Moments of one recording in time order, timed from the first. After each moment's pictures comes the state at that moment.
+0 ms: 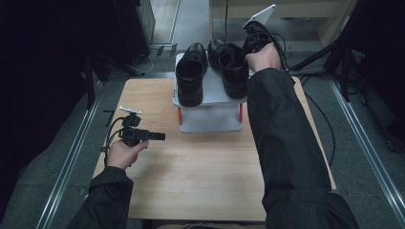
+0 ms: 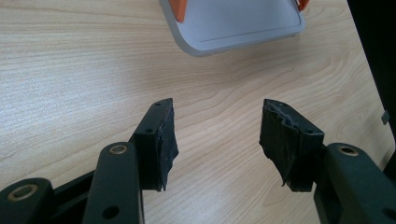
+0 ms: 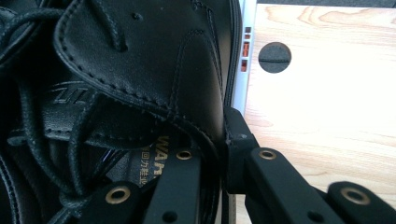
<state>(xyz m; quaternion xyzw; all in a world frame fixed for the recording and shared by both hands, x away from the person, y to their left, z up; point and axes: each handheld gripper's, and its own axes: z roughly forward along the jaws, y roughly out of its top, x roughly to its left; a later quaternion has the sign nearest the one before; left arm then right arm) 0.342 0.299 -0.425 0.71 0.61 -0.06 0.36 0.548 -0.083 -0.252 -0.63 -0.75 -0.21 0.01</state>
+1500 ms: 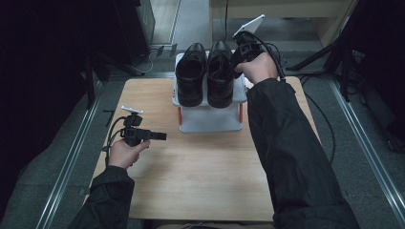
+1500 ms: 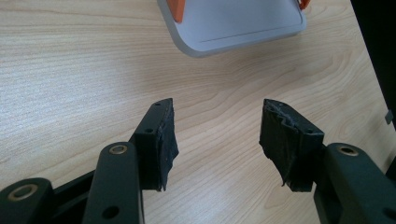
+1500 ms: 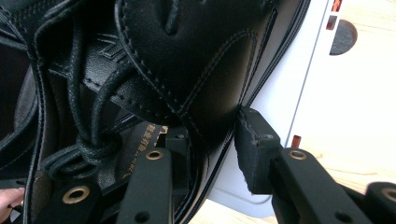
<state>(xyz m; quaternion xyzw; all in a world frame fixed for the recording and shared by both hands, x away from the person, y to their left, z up) 0.344 0.295 -0.425 0.71 0.60 -0.06 0.35 0.521 -0.065 -0.262 -0.57 -0.79 -0.23 0.06</state>
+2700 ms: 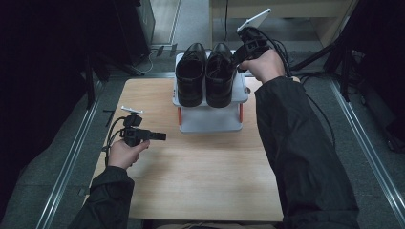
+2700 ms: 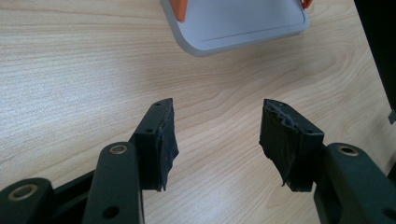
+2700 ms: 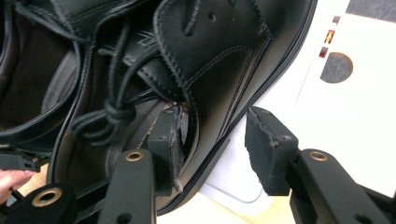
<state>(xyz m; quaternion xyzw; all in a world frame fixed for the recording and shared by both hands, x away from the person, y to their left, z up) 0.343 0.295 -0.426 0.71 0.61 -0.06 0.35 0.514 -0.080 -0.246 -0.52 -0.81 -0.27 0.04</state>
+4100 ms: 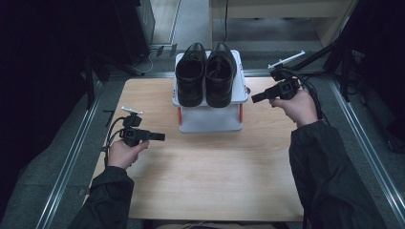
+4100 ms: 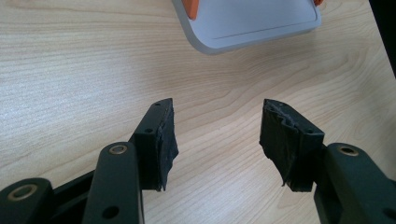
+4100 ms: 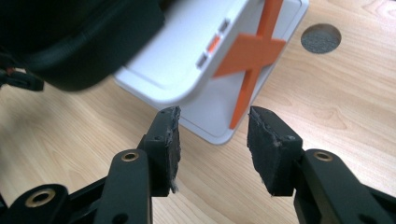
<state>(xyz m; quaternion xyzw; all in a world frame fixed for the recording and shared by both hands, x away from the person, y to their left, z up) 0.344 0.298 -0.429 0.72 0.61 -0.05 0.34 0.458 -0.171 -0.331 -0.44 -0.83 -0.35 0.02</state>
